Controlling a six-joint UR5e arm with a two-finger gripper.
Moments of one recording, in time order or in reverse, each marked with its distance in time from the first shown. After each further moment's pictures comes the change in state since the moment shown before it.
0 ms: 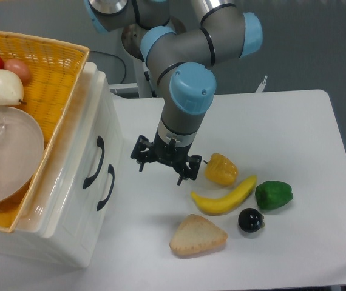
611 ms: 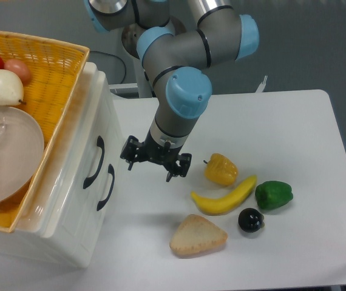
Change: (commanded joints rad) arm -0.028 0.015 0.005 -0.040 -0.006 -0.008
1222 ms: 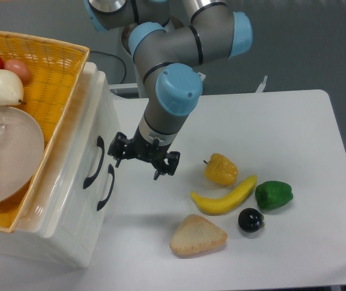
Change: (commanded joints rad) arm -0.015 0.012 0.008 -0.014 -0.043 -0.025
